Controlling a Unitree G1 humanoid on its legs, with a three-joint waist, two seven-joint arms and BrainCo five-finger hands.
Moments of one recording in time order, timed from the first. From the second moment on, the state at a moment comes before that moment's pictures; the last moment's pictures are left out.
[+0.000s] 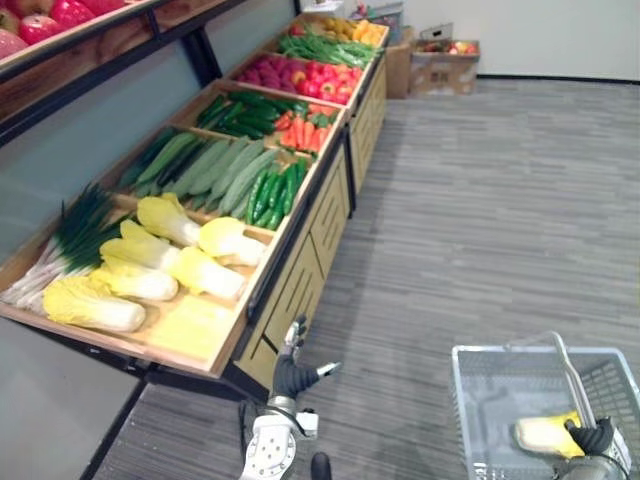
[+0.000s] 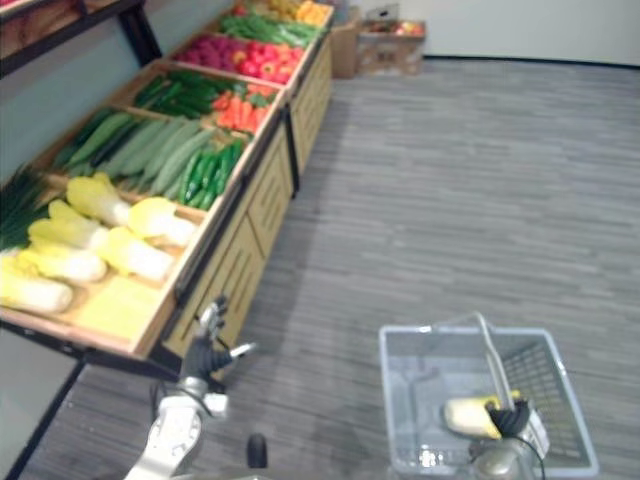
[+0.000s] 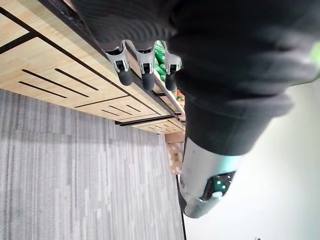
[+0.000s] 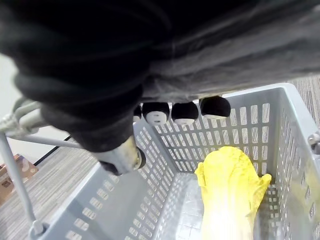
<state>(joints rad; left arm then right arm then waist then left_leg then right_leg) 0.29 0.19 -0.28 0.06 -0.04 -0.20 0.30 0.20 -0.23 -0.32 0.57 -0.41 0.02 -0.47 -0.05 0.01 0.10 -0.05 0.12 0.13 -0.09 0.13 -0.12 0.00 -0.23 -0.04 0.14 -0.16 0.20</state>
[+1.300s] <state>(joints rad) 0.31 0.24 -0.42 0.17 -0.11 -0.20 0.18 0.14 -0.38 -0.29 0.60 -0.39 0.01 -0.47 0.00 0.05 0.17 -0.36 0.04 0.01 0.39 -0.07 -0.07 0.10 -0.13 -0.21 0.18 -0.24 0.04</state>
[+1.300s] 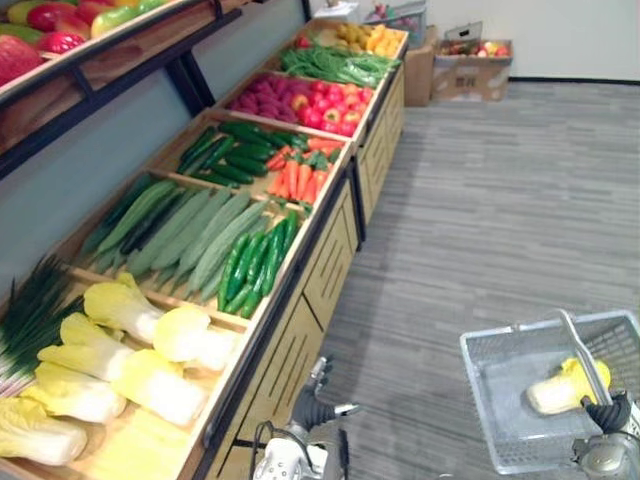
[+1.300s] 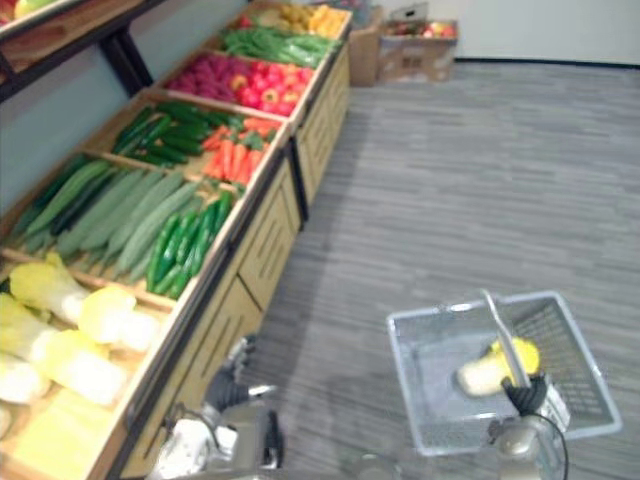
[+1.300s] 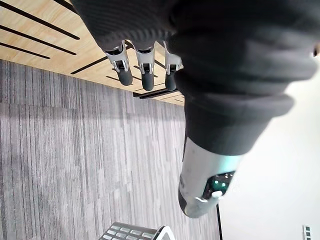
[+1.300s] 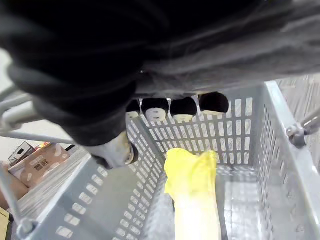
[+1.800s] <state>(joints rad) 0.32 0.32 -0.37 0.13 -0.10 -0.19 0.19 0.11 -0.29 -0.21 0.65 -0.39 0.03 -0.43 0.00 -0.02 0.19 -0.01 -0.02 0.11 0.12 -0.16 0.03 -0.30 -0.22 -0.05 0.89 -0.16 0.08</state>
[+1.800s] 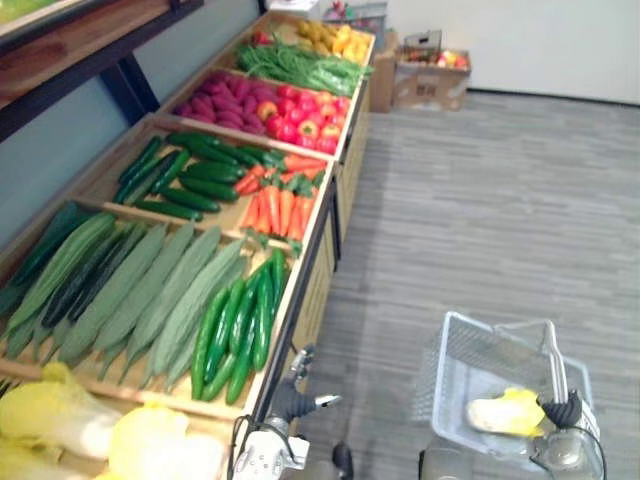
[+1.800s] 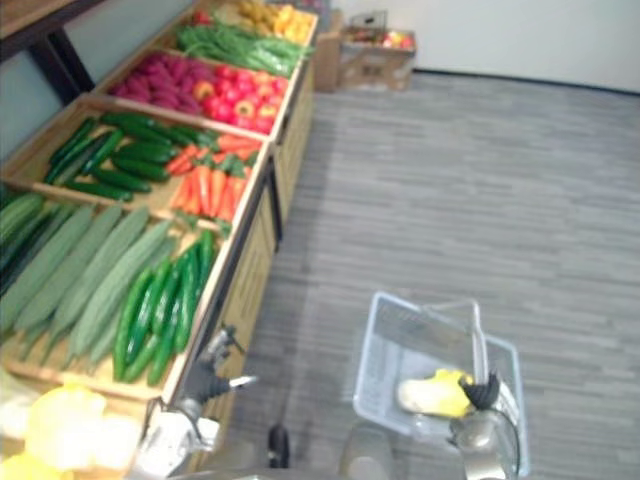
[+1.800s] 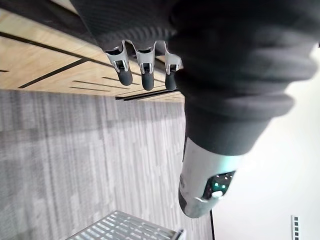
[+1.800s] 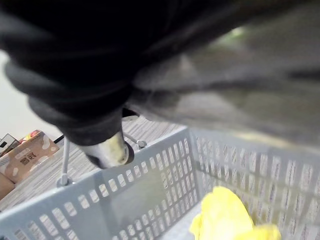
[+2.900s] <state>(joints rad) 0.35 0.12 -0.29 0.17 -0.09 -0.15 0.24 0.17 -0.34 -0.31 0.67 -0.43 0.06 -0.45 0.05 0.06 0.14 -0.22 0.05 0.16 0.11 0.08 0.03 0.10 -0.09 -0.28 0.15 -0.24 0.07</state>
